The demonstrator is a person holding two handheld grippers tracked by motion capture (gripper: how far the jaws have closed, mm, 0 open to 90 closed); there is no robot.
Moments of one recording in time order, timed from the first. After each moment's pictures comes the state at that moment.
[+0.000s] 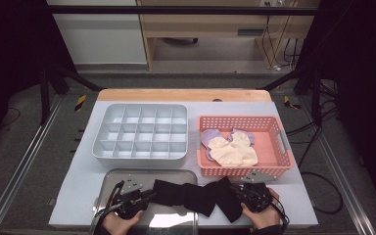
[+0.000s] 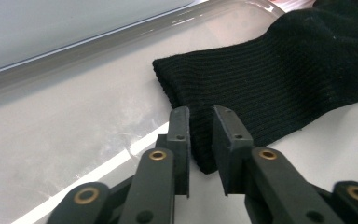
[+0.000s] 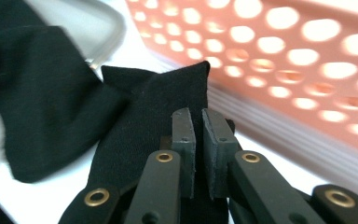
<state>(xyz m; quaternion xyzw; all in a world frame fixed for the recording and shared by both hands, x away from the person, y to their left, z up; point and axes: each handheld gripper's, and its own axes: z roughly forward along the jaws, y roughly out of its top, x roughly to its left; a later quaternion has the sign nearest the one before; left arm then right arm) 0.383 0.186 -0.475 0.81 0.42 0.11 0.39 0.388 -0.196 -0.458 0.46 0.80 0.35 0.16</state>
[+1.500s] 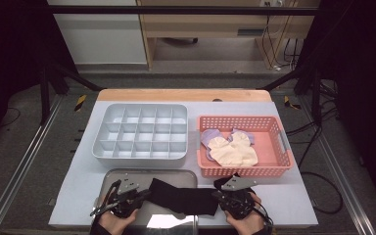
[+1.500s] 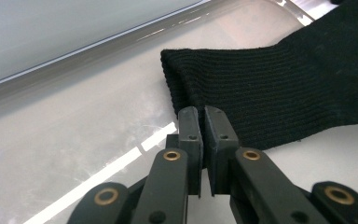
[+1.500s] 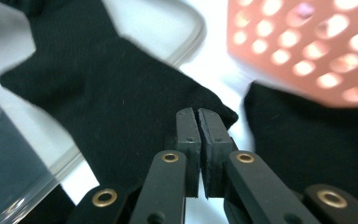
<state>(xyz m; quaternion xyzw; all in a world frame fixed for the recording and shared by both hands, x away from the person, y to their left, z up) 0.383 0.196 -0.469 0.82 0.41 0.12 0.37 0.376 -0.150 -0.459 0.40 0.82 0.37 0.13</state>
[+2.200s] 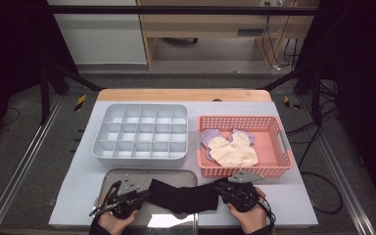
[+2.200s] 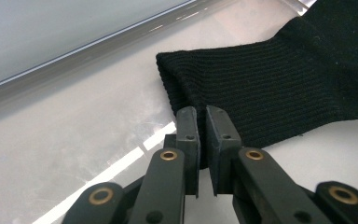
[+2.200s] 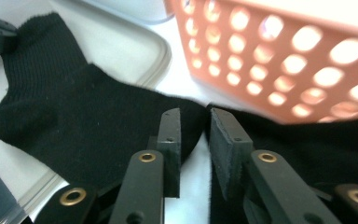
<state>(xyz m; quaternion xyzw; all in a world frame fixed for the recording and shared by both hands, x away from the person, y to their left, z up) 0.382 0.196 -0.471 0.83 0.40 0.13 0.36 0.392 -0.160 -0.464 0.44 0.80 0.39 0.12</state>
